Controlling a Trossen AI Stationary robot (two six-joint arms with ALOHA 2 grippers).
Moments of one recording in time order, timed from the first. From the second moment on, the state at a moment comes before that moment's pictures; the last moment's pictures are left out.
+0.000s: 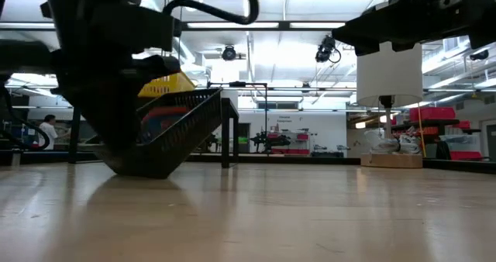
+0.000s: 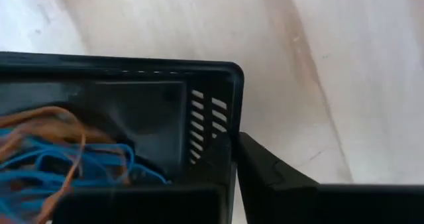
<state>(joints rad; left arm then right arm) -0.50 1.82 1.14 -0.75 -0.33 -0.07 0.25 1.13 0.35 0.59 0.08 -0.20</state>
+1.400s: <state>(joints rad) -0.50 1.81 1.13 -0.77 -0.48 -0.19 0.25 1.13 0.35 0.59 0.08 -0.20</state>
